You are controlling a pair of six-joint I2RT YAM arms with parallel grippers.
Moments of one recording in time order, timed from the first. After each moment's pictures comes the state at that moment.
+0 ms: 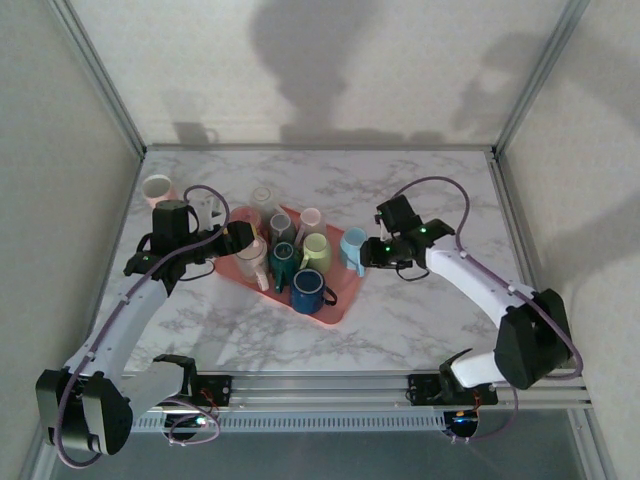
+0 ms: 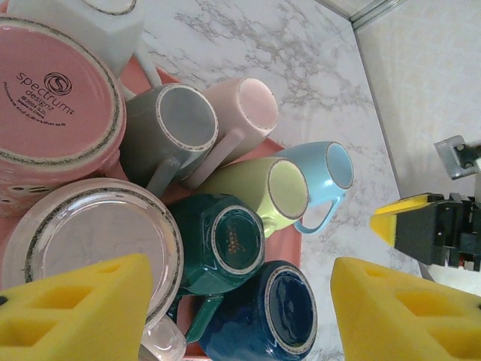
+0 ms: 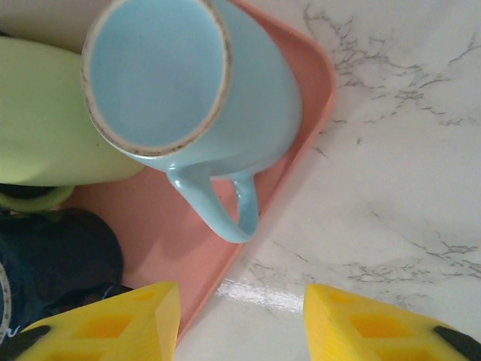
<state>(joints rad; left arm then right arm) -0.09 1.05 0.80 -0.37 0.60 -0.47 0.56 1.43 1.07 -0.76 -0.08 0.45</state>
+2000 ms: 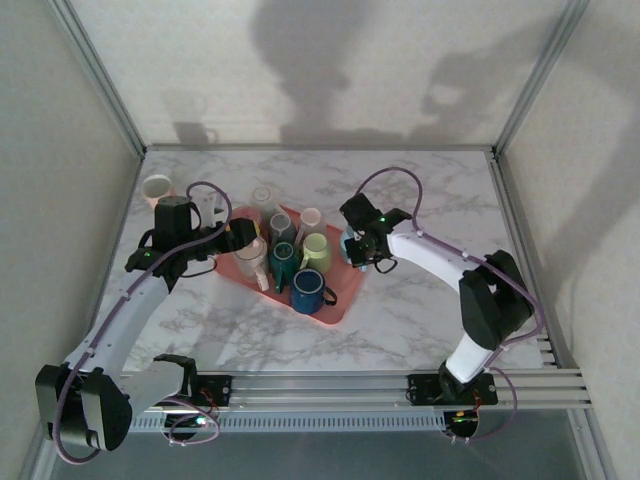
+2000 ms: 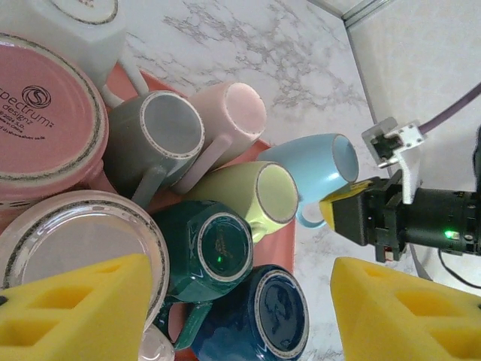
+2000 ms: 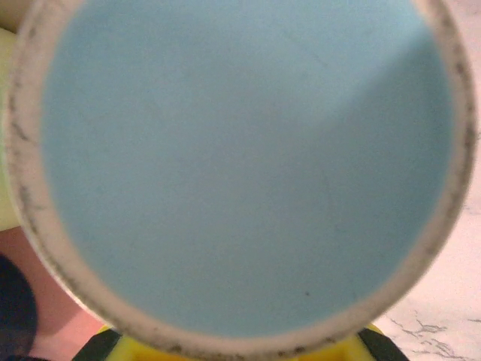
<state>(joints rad) -0.11 1.08 0.83 -0.37 0.60 -0.48 0.67 1.65 1.22 -0.78 0.12 0.32</state>
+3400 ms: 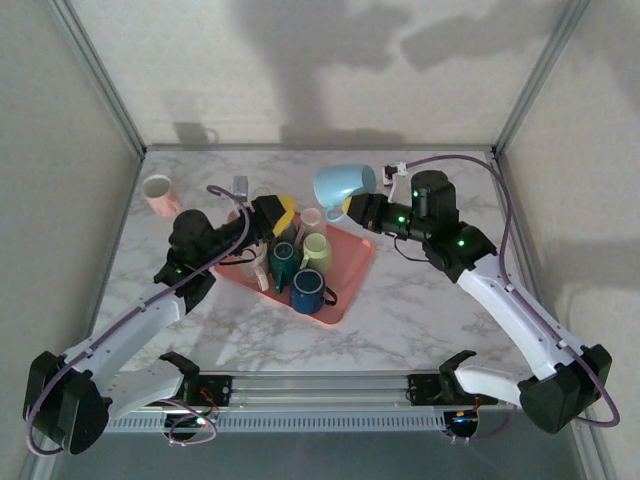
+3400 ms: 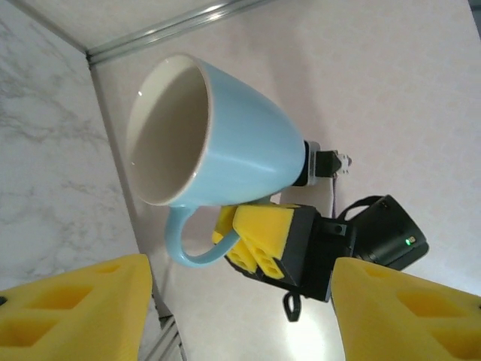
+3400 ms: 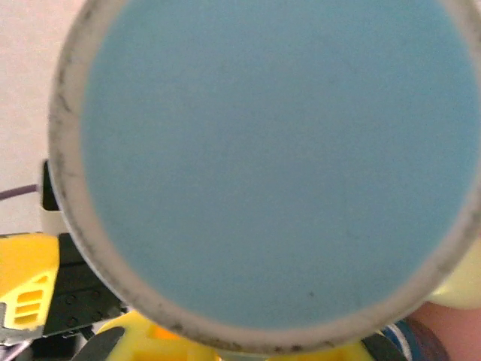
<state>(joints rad) -0.46 1.06 0.72 0.45 0.55 -1.31 0.56 1.15 1.14 -0.32 -0.45 0.82</state>
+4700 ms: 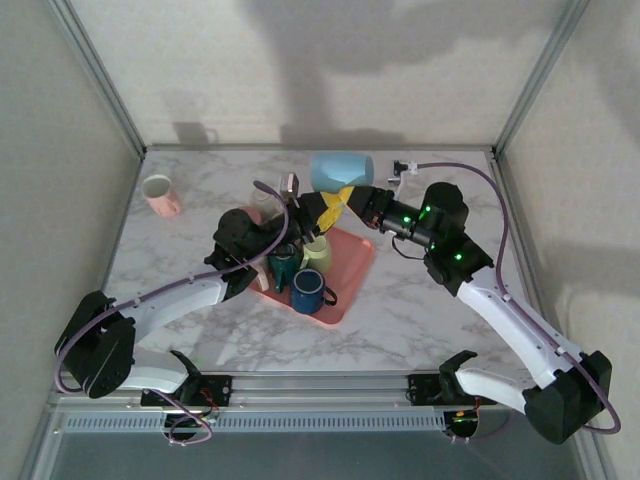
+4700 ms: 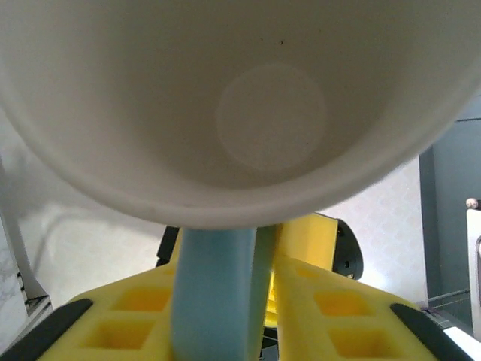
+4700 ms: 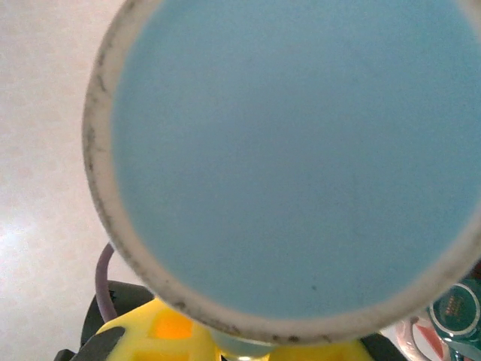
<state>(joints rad) -0.68 1.36 0.82 0.83 0.46 -1.60 0.56 1.09 0.99 0.09 -0.53 1.06</state>
